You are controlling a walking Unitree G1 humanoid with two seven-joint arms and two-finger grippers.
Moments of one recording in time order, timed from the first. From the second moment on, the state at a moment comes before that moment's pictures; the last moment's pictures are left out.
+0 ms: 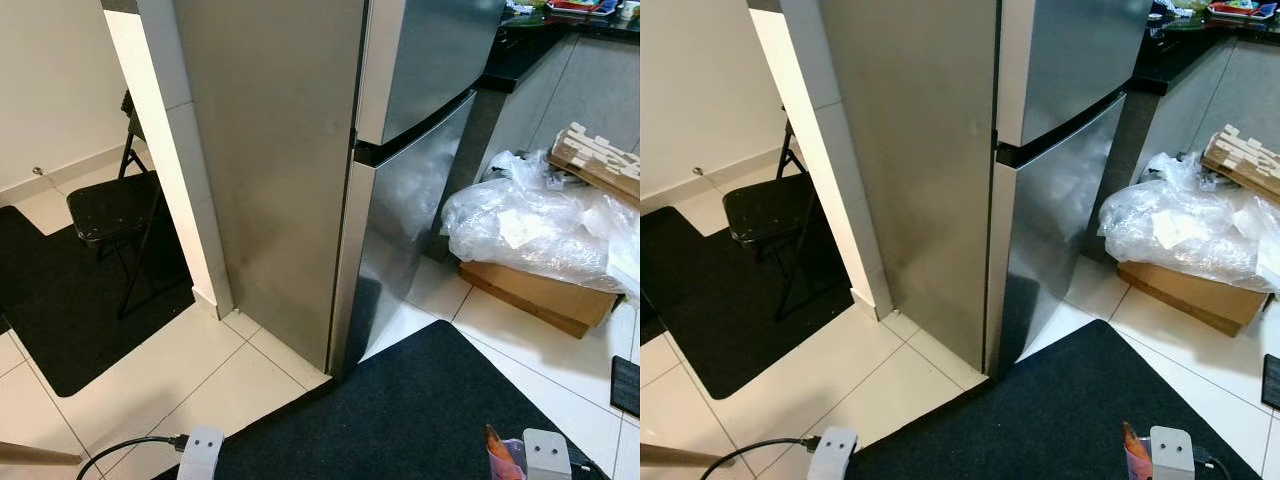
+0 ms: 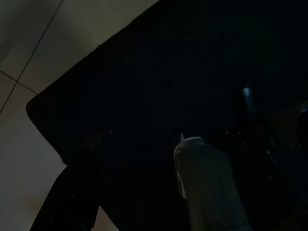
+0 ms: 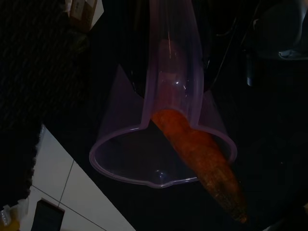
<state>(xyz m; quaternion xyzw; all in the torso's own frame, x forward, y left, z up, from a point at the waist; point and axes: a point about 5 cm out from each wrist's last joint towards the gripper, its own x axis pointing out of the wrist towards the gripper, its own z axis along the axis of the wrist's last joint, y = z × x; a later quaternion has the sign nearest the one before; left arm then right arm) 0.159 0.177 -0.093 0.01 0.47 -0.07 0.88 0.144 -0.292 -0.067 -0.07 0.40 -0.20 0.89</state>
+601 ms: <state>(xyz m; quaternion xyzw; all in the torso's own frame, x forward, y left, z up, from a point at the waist) 0.158 0.177 -0.094 0.01 0.47 -0.07 0.88 0.147 -0.290 -0.067 -0.06 0.39 -0.20 0.89</state>
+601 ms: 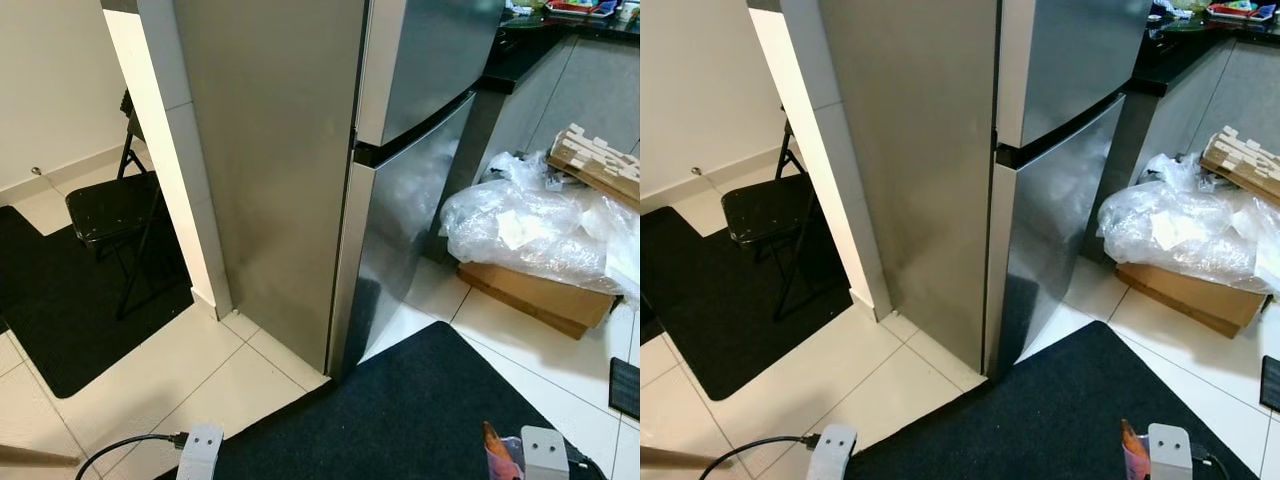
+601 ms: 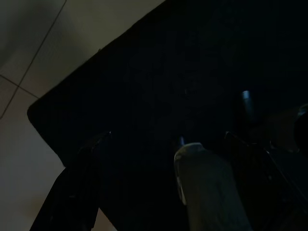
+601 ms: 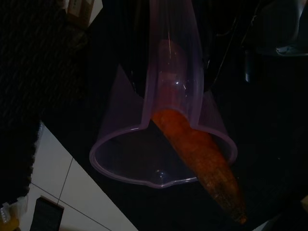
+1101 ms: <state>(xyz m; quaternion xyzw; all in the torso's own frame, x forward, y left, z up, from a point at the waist) 0.149 0.179 -0.097 0.01 0.48 -0.07 0.87 0.152 -0.286 -0.067 -0.06 0.39 -0.19 0.90</state>
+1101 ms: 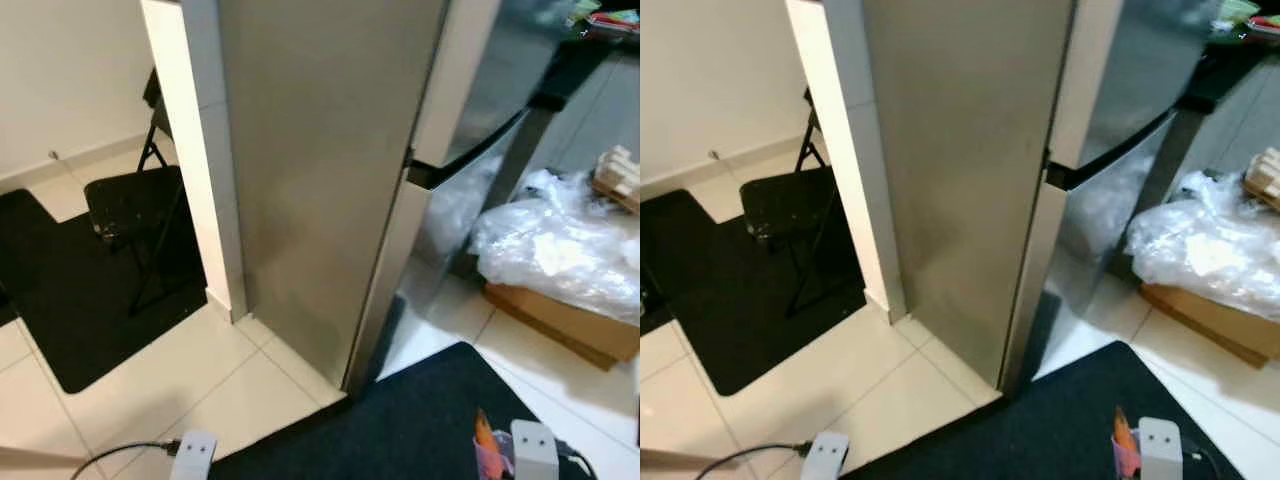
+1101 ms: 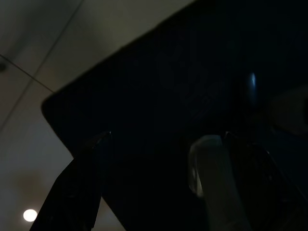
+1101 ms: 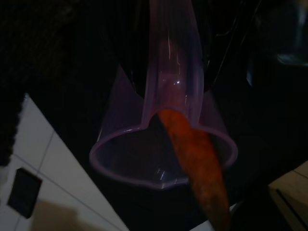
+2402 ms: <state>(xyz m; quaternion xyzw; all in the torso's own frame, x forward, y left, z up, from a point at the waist) 0.155 0.173 -0.095 0.00 0.47 -0.09 0.88 0.147 -0.286 -0.069 -0.06 0.40 -0.19 0.89</state>
